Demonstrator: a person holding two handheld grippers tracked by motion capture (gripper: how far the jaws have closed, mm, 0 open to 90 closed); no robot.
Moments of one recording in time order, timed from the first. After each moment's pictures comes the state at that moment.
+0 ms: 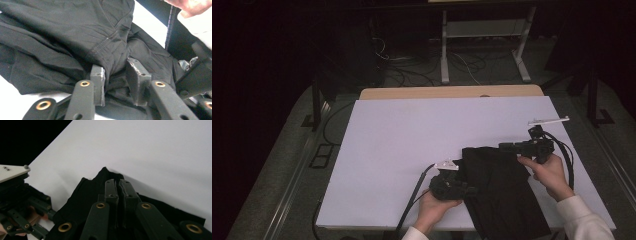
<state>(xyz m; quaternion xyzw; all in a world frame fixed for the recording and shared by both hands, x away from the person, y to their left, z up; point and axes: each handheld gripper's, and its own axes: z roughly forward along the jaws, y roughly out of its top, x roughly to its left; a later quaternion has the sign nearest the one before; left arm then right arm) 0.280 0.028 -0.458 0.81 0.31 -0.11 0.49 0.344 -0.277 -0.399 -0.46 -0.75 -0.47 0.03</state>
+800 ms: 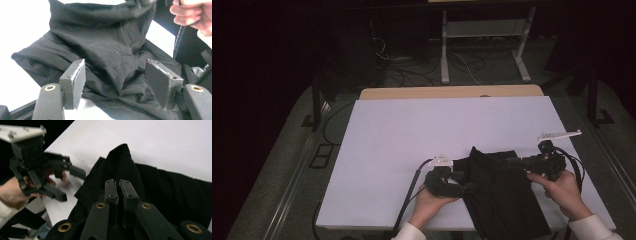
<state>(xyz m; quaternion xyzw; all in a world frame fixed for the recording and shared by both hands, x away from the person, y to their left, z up) 0.285 0.041 -0.443 0.80 0.31 -0.05 0.51 0.299 -0.287 -0.396 -0.44 -0.76 -0.47 0.05</state>
